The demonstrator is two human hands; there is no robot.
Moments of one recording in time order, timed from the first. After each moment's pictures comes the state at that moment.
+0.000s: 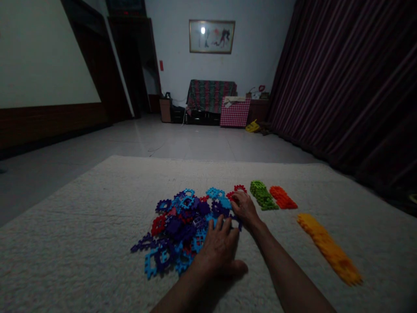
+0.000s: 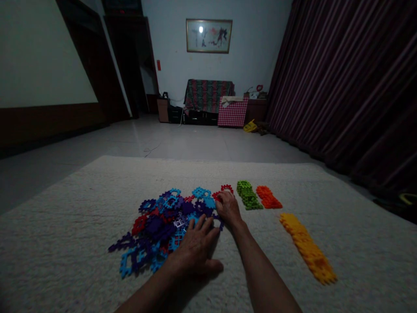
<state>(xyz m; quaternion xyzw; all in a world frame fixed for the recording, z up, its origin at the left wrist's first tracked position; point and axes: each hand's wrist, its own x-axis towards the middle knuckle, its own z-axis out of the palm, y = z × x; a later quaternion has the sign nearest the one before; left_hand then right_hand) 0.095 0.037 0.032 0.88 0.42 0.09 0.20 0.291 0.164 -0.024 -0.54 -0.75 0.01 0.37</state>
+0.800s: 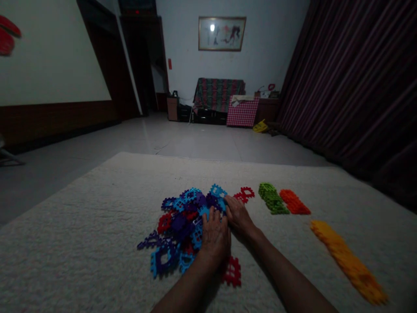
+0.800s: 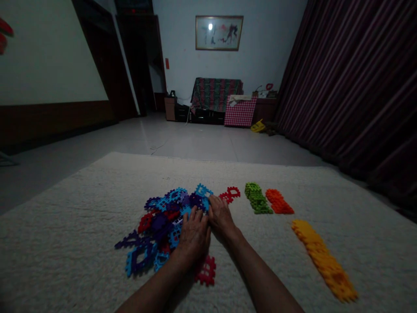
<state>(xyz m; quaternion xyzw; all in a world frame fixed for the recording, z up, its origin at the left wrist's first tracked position) 0.098 0.057 0.012 0.78 0.59 0.18 0.05 0.239 0.149 -0.034 -0.50 -0.80 0.02 0.33</state>
